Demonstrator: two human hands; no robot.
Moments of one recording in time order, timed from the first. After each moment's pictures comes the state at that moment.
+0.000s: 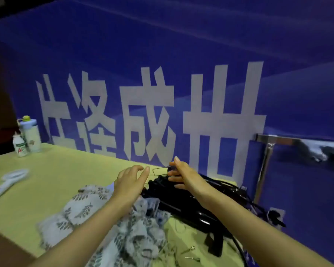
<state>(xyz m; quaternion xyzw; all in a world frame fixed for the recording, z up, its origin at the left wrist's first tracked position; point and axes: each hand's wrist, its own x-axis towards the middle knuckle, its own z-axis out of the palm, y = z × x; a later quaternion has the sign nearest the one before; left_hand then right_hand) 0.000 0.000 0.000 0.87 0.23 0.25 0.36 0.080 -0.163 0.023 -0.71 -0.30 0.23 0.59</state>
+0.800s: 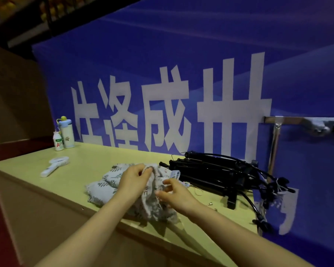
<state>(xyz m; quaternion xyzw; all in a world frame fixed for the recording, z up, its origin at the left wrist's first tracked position) -0.126 -0.027 -0.037 0.85 0.21 0.32 0.36 -0.055 -0.142 -0.072 -0.79 -0.35 0.14 0.48</state>
